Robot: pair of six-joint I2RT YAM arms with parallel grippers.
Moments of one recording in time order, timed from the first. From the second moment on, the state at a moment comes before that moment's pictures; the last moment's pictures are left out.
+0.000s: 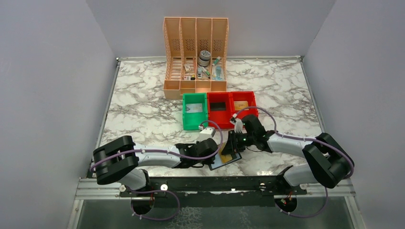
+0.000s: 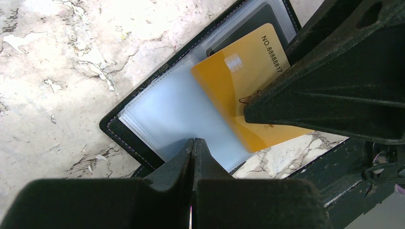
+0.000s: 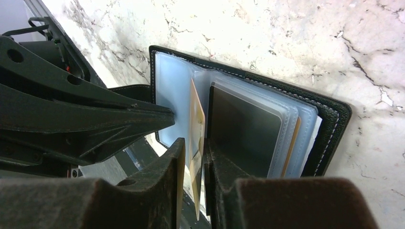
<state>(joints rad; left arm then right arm) -1.21 1.45 0.60 -0.03 -0.26 -0.93 0.62 1.38 0.45 0.07 -0.59 0.55</state>
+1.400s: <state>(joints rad) -1.07 1.08 0.65 -0.38 -0.31 -0.75 0.51 1.40 0.89 -0.21 0.22 0.38</state>
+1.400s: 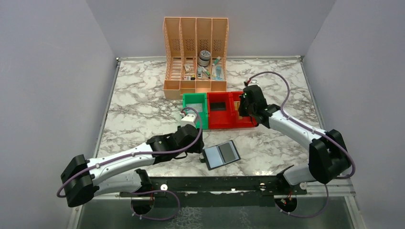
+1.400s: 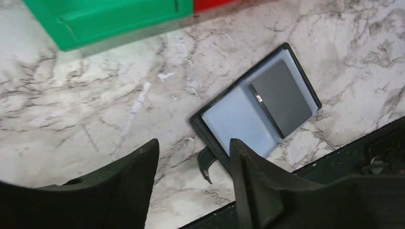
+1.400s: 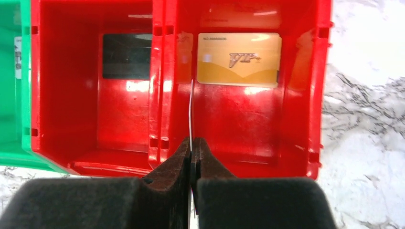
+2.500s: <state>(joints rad) -0.89 0.91 0.69 -0.65 -0.38 -0.68 0.51 1.54 0.91 0.00 0.02 0.08</state>
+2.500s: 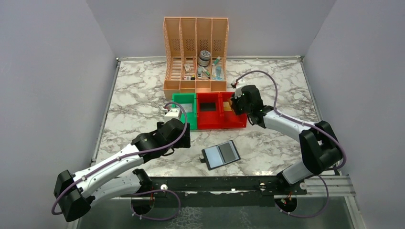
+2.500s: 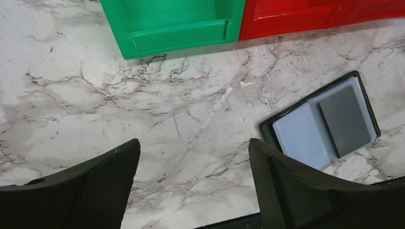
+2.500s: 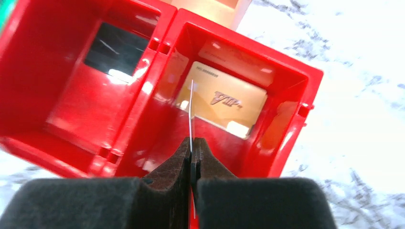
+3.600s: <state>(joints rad) -0.88 0.85 0.67 -0.59 -0.37 -0.67 0.47 1.64 0.75 0.38 -0.22 -1.01</state>
